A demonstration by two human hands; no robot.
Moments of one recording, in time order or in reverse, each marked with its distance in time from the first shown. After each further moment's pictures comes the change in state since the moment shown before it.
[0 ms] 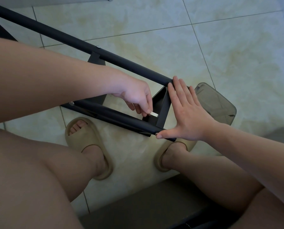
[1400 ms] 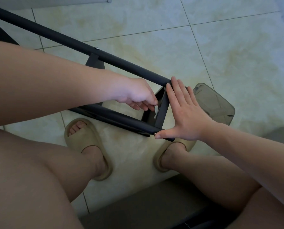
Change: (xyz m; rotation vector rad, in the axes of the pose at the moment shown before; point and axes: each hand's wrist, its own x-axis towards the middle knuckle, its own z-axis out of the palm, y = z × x) left_hand 0.007 0.005 0.011 -0.368 0.187 -0.057; right_hand 0.000 -0.001 -0.002 0.014 -0.002 0.000
